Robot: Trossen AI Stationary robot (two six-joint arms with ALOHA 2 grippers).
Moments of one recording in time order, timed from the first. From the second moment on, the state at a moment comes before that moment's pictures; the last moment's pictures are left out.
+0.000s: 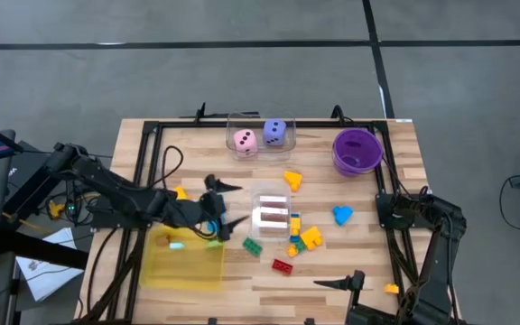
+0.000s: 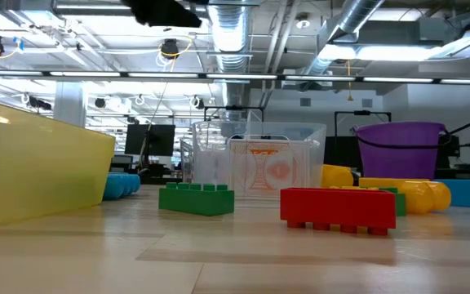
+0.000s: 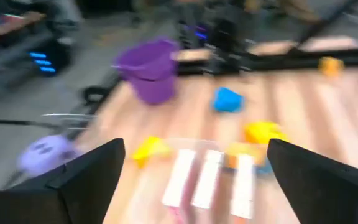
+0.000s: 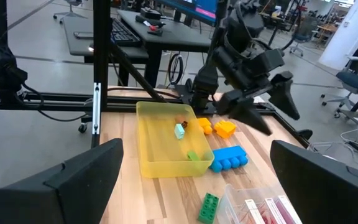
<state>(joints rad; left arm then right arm) -0.38 1.28 0.84 0.07 -0.70 -0.03 1.07 1.95 2.02 -0.94 1.28 0.66</state>
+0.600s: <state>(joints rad) -0.55 1.52 0.89 0.07 -0.05 0.12 1.07 1.95 2.02 -0.94 1.28 0.67</state>
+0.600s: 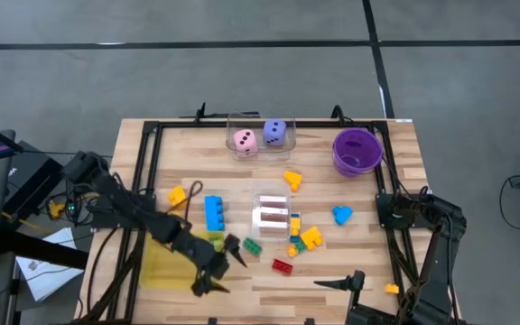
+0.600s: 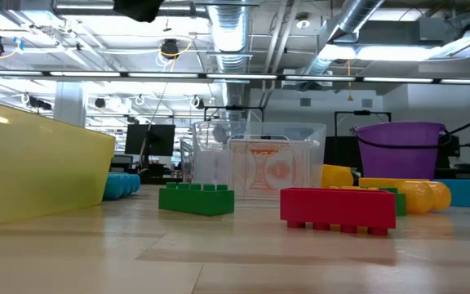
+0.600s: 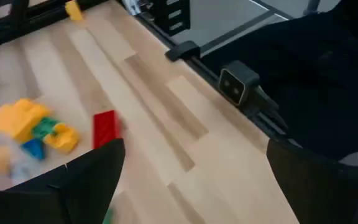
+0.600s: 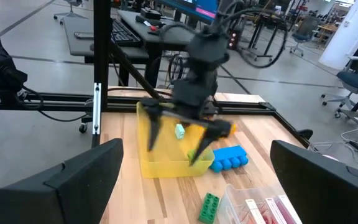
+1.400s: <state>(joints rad) -0.50 2.04 1.40 -0.42 -0.29 0.31 1.07 1.95 2.02 -0.96 1.25 0.67</state>
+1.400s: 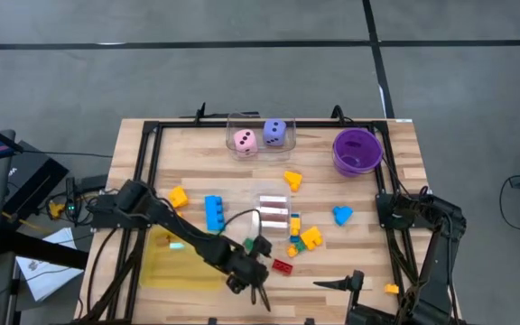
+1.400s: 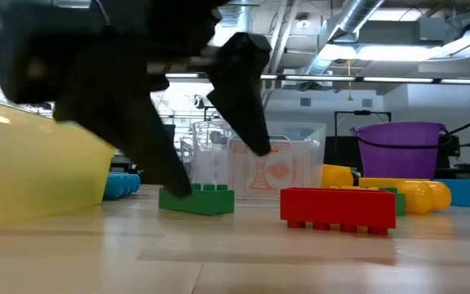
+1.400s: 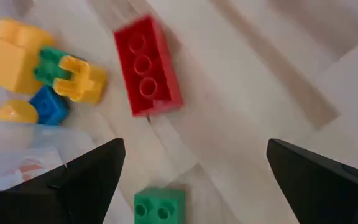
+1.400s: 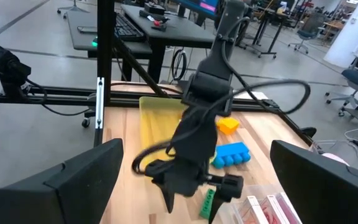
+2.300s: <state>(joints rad) -0.46 2.12 1.55 -0.74 -0.22 0.32 1.07 1.95 2.02 -0.97 1.23 0.67</state>
